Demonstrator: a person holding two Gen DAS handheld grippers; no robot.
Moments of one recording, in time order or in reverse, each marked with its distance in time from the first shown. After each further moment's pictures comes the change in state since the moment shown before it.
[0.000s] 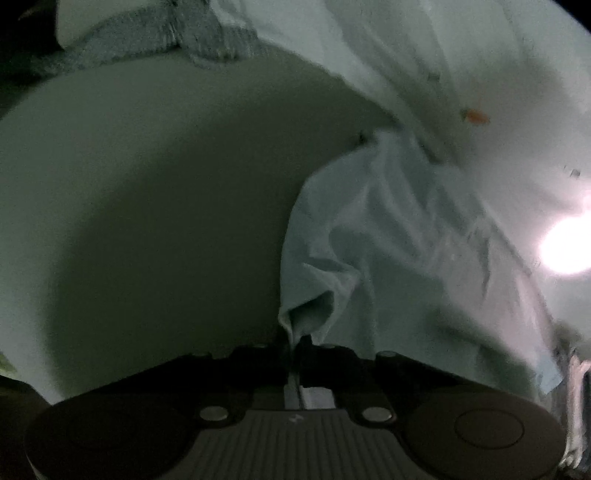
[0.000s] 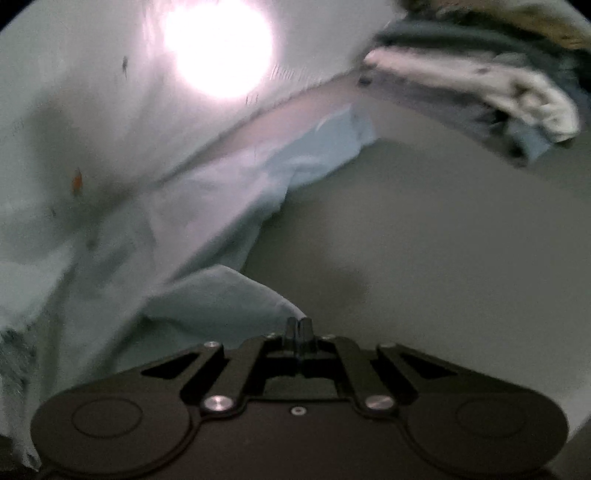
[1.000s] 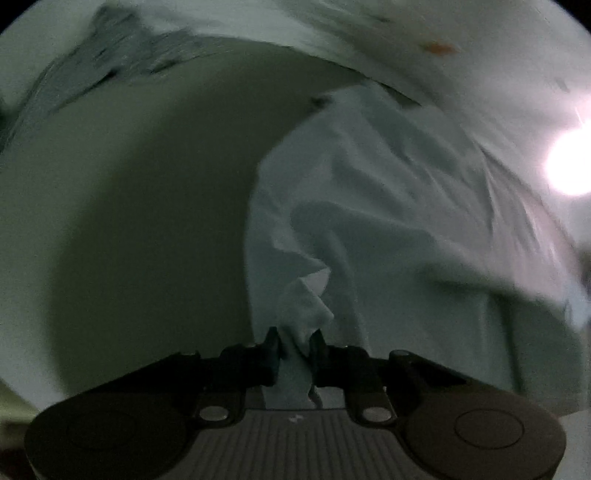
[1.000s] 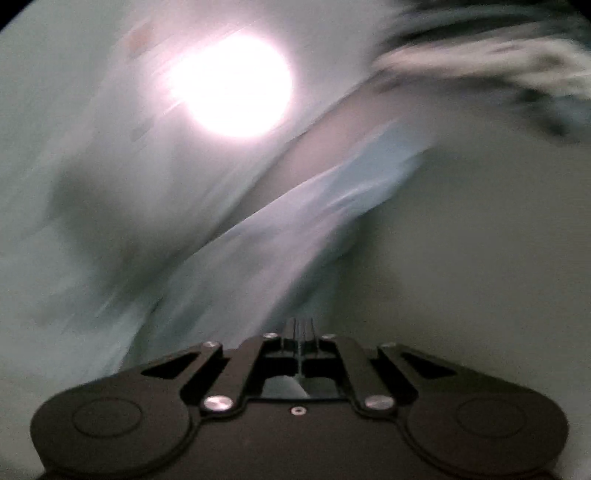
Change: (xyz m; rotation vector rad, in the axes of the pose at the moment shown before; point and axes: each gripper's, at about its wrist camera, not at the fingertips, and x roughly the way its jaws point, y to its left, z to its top) left arm 0.036 -0.041 -0.005 0.174 0.128 0.115; right arm 0.011 -0.002 0.036 0.210 -0.039 0.137
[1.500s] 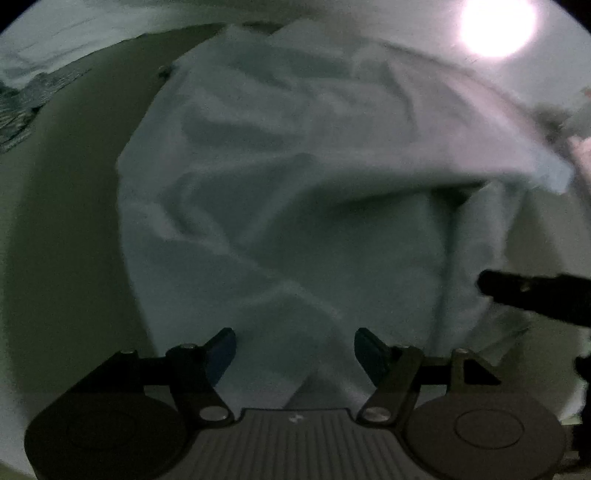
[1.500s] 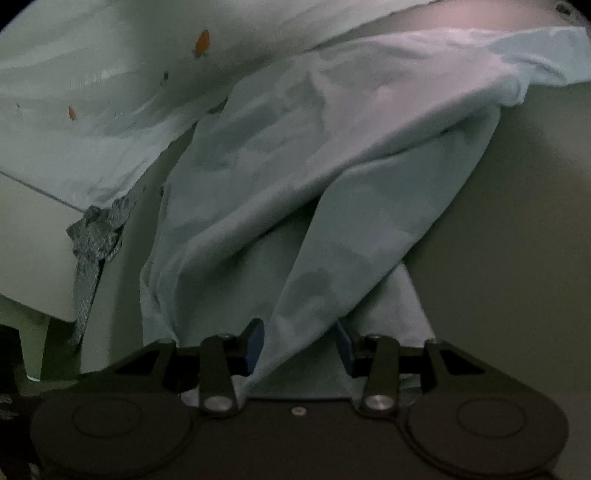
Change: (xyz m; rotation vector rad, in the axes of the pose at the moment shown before) left arm 0.044 -0.097 -0.010 0.469 0.163 0.022; right arm 0.092 0.114 -0.097 -0.397 0.478 0.151
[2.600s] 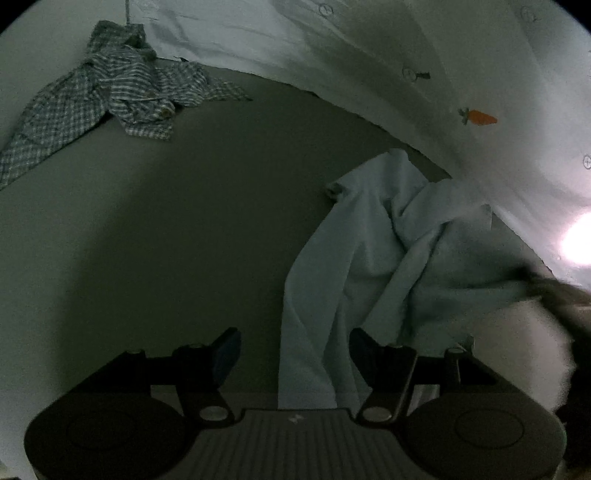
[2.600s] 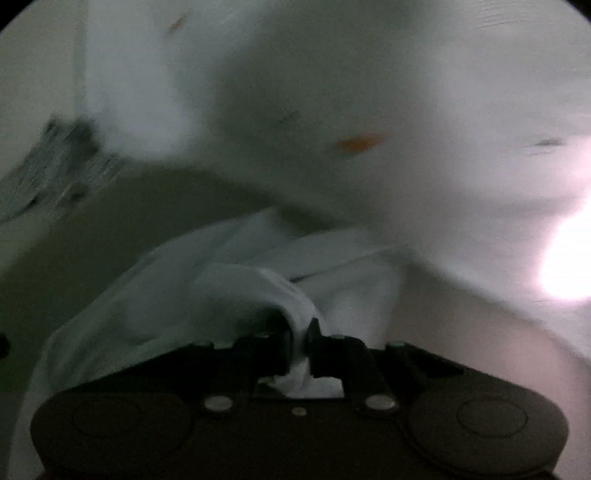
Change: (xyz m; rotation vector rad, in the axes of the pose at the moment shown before) left arm -0.031 0.158 0.061 -0.518 -0.238 -0.003; right arm 0.068 0.175 0.120 -0.802 -0.354 -0.364
